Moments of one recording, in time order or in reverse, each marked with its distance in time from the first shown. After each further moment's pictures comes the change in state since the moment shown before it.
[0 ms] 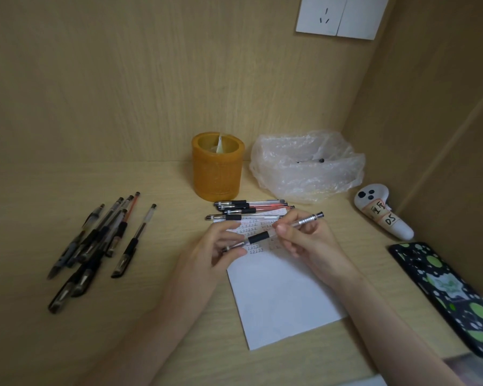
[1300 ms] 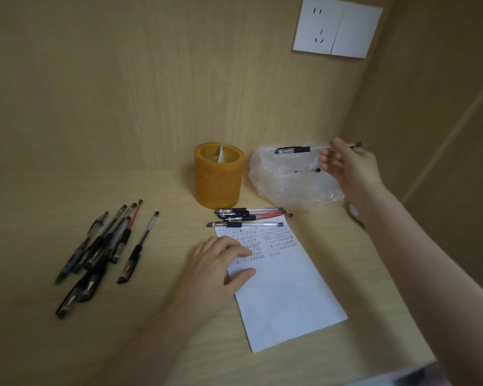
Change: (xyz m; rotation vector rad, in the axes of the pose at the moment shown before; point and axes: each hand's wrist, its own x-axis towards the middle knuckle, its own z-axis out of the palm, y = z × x) left_hand 0.004 -0.025 0.006 0.455 -0.125 0.261; right_hand 0.084 -0.089 -0.057 0.028 0.618 -0.058
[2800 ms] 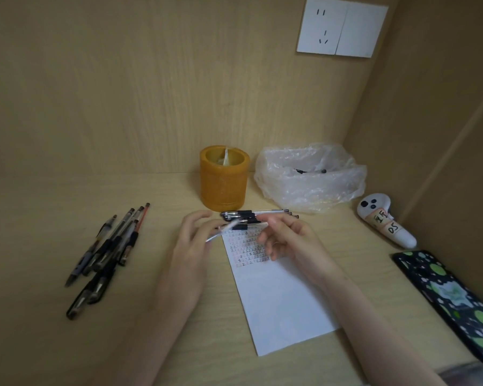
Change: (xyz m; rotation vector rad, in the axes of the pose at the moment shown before) left_hand 0.002 -0.011 -0.026 -0.041 0.327 -0.125; right_hand -0.102 0.089 0.020 -0.107 -0.543 0.188
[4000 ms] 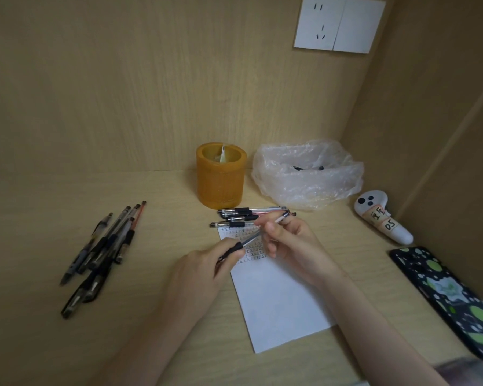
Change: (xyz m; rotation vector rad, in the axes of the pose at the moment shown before) left_hand -0.011 0.015 0.006 0.019 -0.162 0.009; right_hand -0.003 0.003 0.003 0.197 -0.167 -0.065
